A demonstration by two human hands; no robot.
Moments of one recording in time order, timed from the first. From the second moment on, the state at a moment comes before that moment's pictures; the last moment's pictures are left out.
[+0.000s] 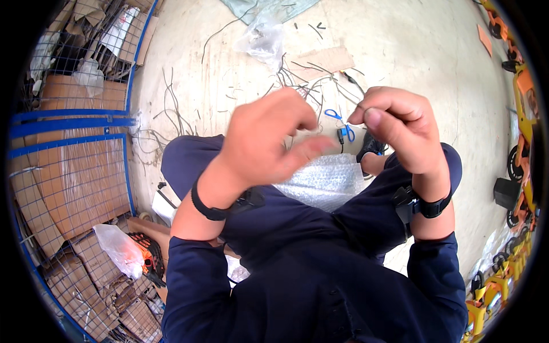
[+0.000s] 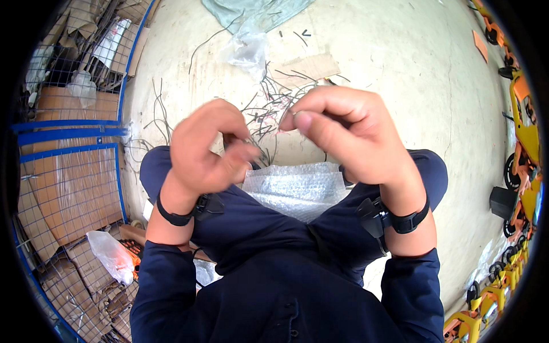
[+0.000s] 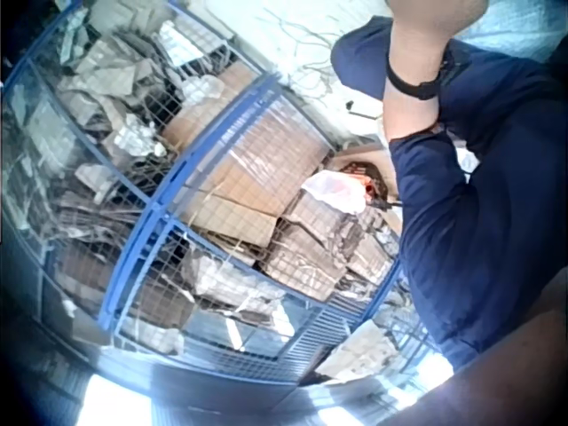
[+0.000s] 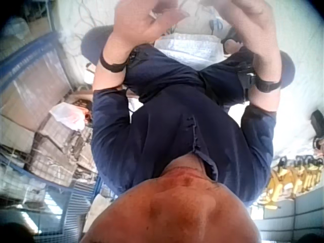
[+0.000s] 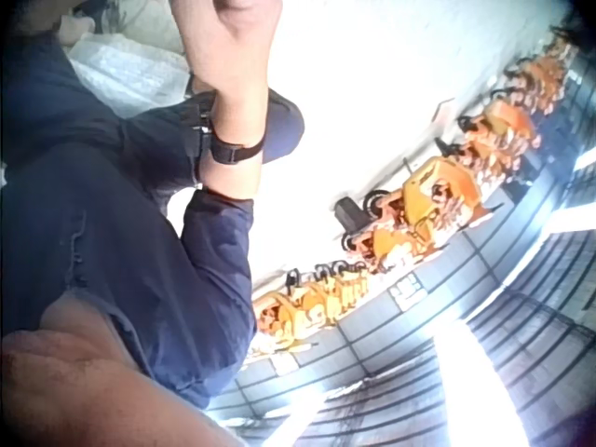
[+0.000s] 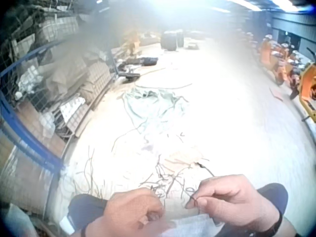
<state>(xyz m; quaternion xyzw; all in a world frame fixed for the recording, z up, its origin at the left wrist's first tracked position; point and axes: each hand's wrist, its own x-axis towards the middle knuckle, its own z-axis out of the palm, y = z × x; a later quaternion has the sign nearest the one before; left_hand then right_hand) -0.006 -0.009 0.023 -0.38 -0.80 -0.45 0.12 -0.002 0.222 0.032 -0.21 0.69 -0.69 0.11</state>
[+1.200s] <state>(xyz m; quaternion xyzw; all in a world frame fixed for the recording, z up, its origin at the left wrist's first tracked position) 0.016 0.007 0.014 -0.29 -0.69 -0.66 0.03 0.015 0.183 0.011 -0.16 0.41 -0.86 0.27</state>
